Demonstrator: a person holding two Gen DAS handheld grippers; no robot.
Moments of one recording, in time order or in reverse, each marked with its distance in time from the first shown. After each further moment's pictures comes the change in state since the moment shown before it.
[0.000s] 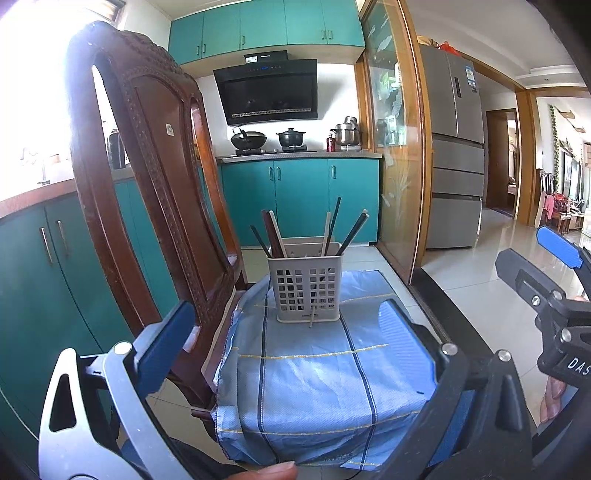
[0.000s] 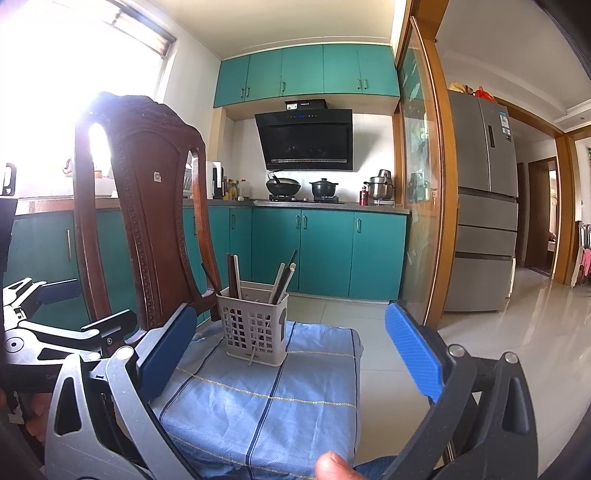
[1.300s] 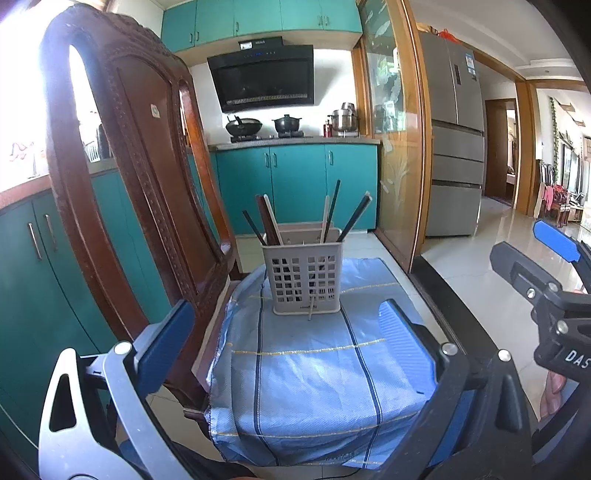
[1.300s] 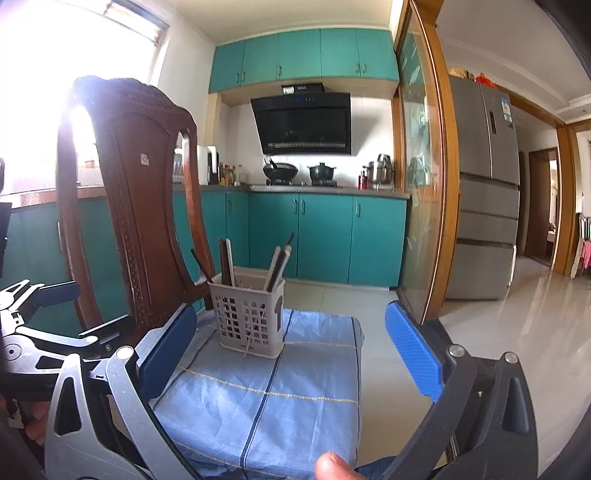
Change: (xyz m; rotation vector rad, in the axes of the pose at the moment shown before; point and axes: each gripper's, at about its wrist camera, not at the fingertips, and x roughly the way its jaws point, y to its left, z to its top) left arm 0.030 -0.013 -0.002 0.008 0.067 -0.006; right arm 0.038 -0.011 -0.007 0.017 0.074 -0.005
